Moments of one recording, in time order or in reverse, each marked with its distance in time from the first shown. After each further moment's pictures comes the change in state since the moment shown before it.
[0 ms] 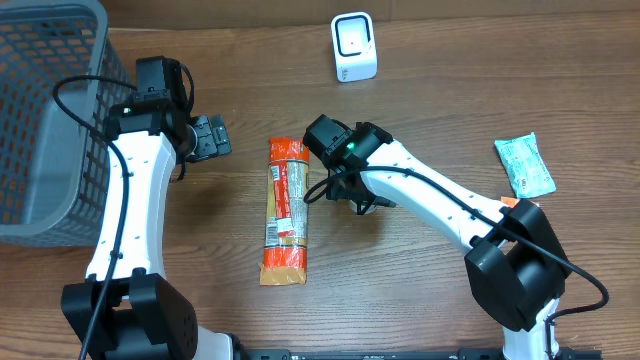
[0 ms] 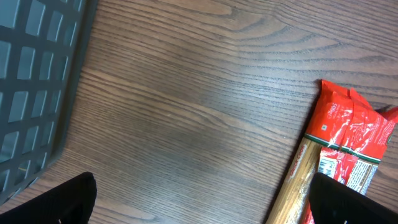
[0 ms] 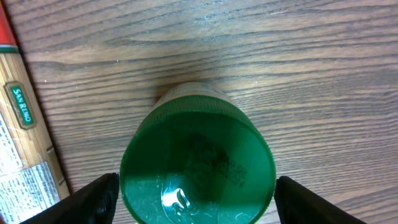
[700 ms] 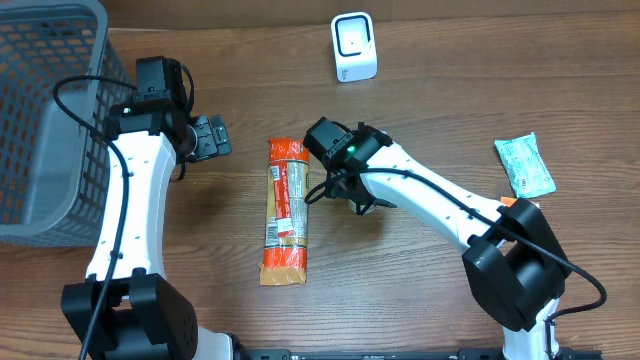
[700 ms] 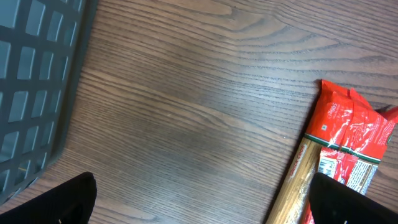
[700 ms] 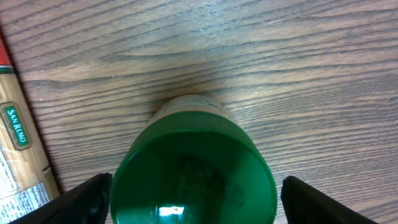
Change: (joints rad) left arm 0.000 0.000 0.000 0.000 0.000 0.000; right arm 0.000 0.000 -0.039 0.056 0.032 0.030
